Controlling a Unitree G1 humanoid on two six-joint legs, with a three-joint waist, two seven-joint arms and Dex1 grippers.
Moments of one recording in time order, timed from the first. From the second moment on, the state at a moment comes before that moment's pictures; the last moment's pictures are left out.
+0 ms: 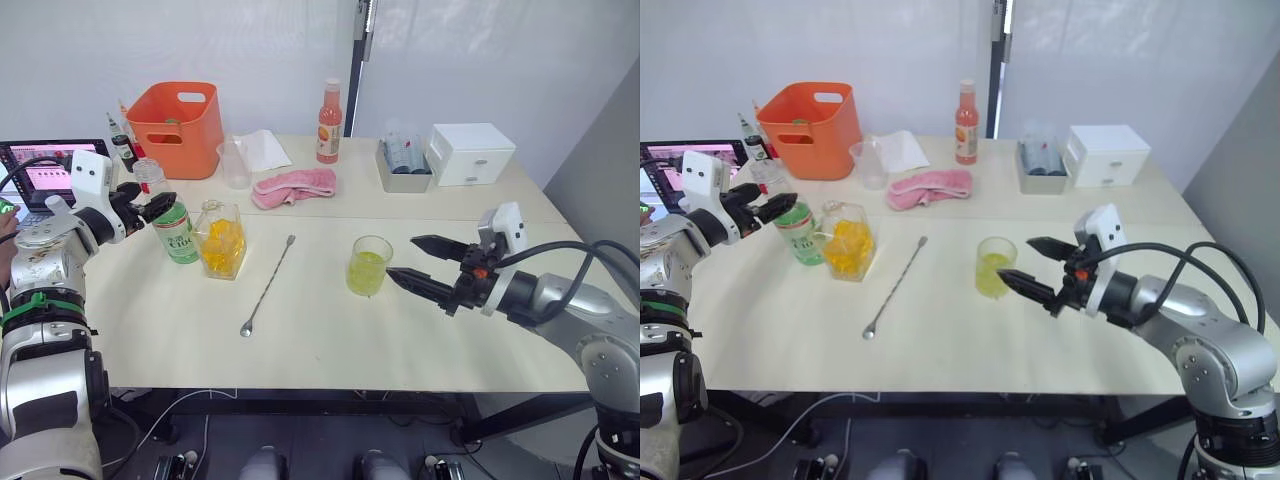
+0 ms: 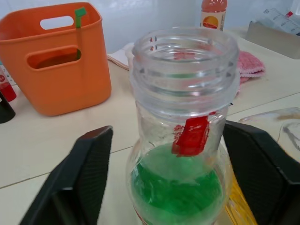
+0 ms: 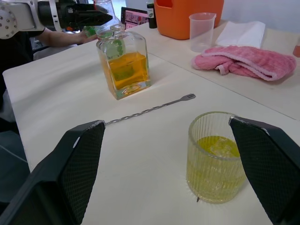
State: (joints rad) left arm -0.93 0.80 0.24 0.85 -0.25 0.20 -0.82; right arm -0.37 -0.74 -0.21 -0.47 0.87 0.82 0.63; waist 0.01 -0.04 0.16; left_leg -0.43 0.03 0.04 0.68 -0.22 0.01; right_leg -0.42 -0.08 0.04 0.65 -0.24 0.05
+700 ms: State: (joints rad) left arm -0.56 0.93 0.44 0.42 -0.46 0.44 -0.97; right arm -0.24 -0.77 -0.29 -0.28 0.67 0.71 0.63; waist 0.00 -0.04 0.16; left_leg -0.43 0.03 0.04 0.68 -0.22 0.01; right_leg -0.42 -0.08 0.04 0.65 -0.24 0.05
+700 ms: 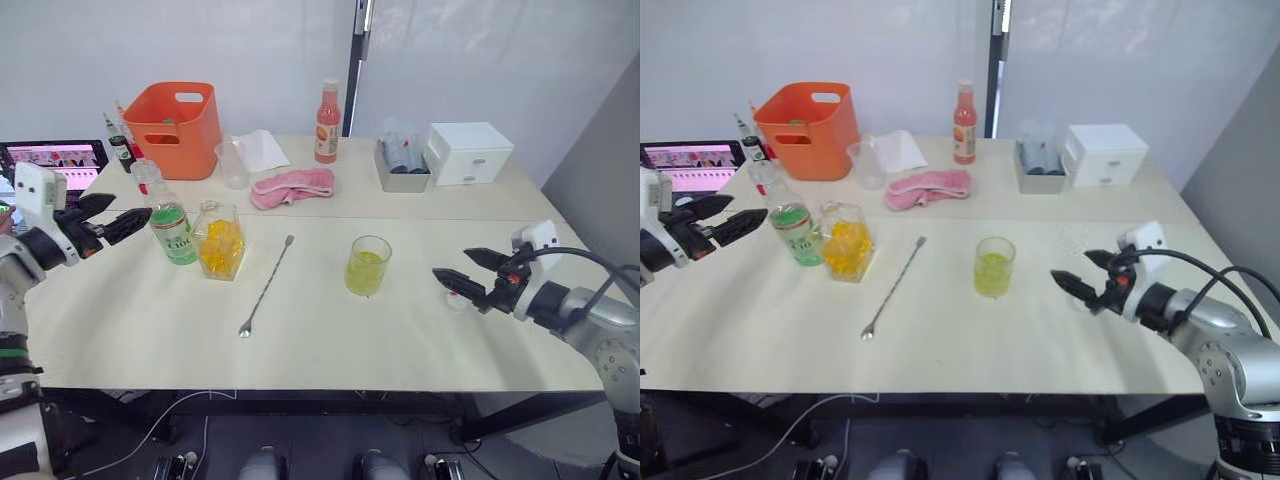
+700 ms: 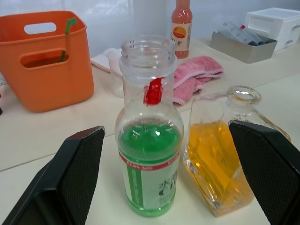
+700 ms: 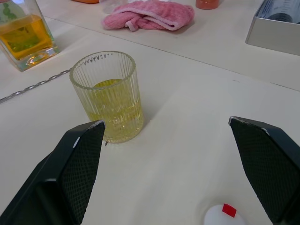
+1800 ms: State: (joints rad) left arm -0.04 0.94 0.67 0.26 -0.53 0.39 -1.05; right arm 0.18 -0.68 -0.61 -0.23 0.61 0.47 0.74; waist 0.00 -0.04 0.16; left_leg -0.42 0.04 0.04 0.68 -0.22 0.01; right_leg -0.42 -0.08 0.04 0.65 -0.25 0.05
